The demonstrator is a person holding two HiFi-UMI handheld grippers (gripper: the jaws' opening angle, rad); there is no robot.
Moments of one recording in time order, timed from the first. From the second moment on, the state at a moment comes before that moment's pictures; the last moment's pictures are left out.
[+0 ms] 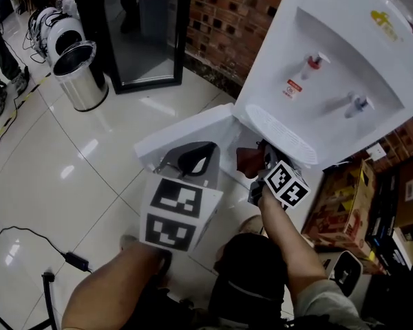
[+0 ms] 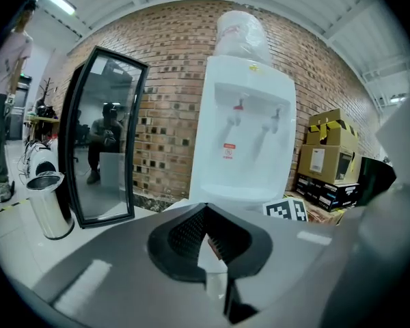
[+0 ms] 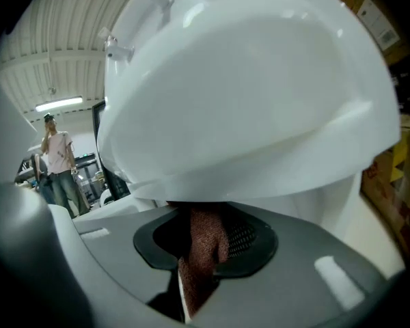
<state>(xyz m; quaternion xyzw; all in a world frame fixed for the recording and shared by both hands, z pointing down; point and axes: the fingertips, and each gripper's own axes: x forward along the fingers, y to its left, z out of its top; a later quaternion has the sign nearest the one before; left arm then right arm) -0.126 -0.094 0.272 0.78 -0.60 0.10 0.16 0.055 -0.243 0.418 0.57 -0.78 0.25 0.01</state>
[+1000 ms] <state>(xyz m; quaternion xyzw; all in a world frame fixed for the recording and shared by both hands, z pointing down) -0.095 -0.109 0.307 0.78 -0.58 0.16 0.17 0.183 -0.208 0.474 0.62 -0.75 0.21 0.11</state>
